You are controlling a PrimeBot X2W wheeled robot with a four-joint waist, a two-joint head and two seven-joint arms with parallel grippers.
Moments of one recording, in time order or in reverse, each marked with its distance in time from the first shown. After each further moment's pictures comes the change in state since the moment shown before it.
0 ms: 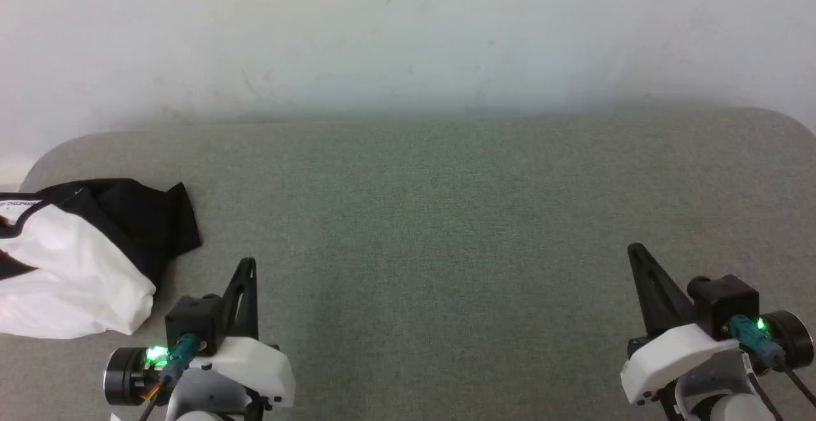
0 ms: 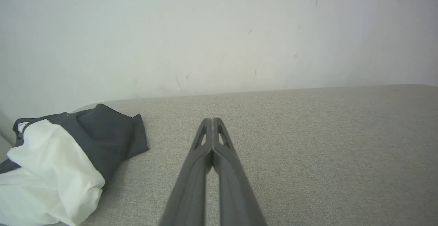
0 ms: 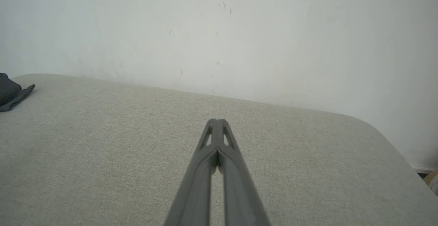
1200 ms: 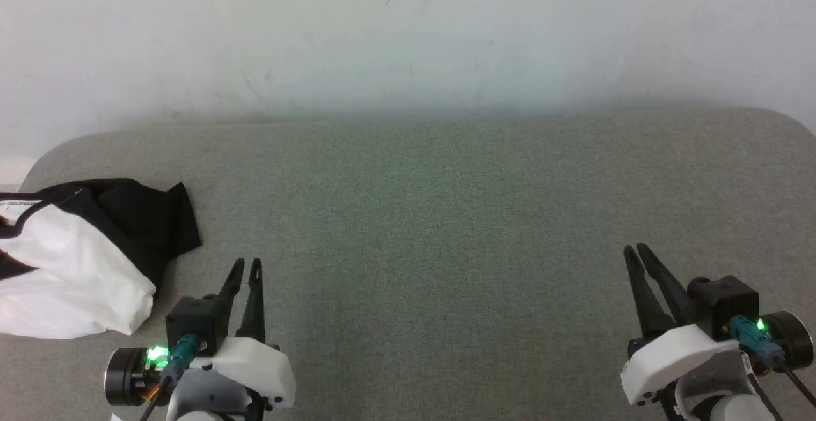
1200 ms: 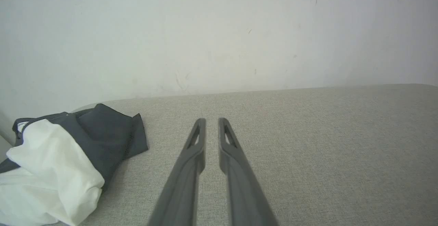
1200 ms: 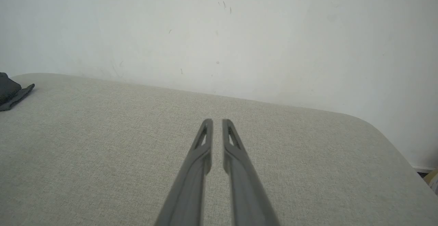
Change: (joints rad) left arm 0.000 0.000 -0.001 0.001 0.000 0.001 0.000; right arm 0.001 -0.001 0.000 0.002 0.000 0.000 0.000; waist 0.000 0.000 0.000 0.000
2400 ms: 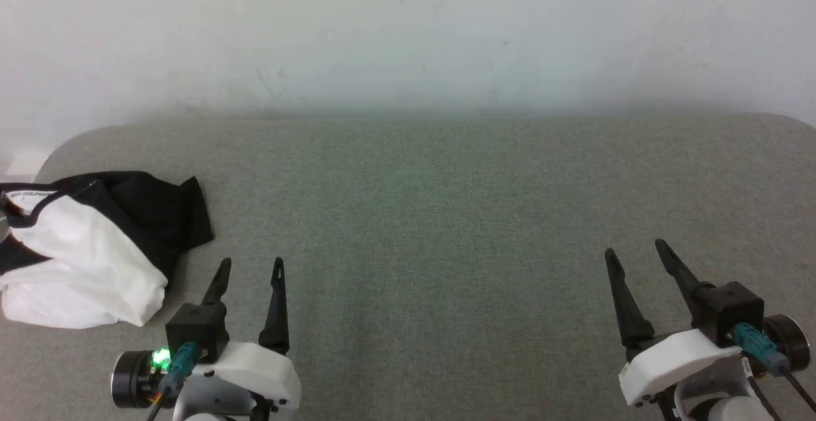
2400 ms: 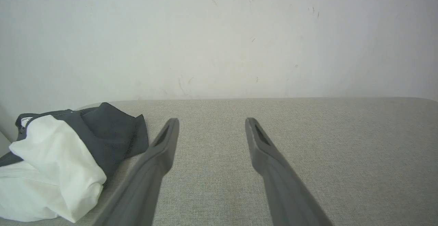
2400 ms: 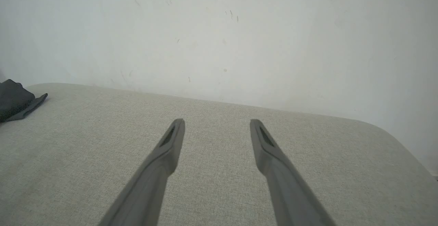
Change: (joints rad) left arm 0.001 0.000 -0.019 0.020 -0.039 0.011 -0.063; right arm 0.000 0.000 0.002 0.025 0.030 0.000 -0.063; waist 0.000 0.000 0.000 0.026
